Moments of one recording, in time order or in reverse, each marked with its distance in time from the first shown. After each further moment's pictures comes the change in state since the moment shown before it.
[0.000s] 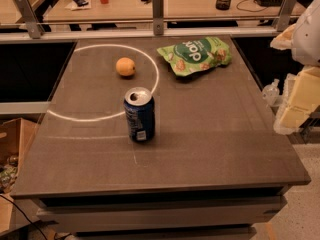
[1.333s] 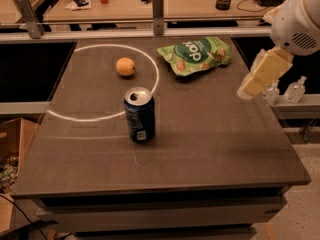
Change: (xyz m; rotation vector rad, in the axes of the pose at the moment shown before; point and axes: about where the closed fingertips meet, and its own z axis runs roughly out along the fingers) arm -0.031 -0.073 0.015 0.234 -0.178 0.134
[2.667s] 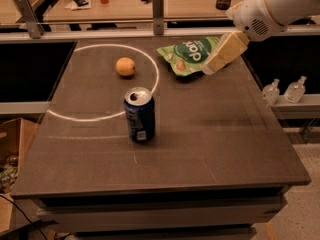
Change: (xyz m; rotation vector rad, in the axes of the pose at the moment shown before) arm -0.071 -0.040 0.073 -0.124 -0.280 0.059
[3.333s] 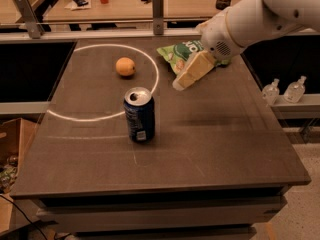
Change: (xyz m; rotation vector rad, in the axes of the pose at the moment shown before) arm -0.021 0.040 0.055 -0.042 -0.052 -0.038
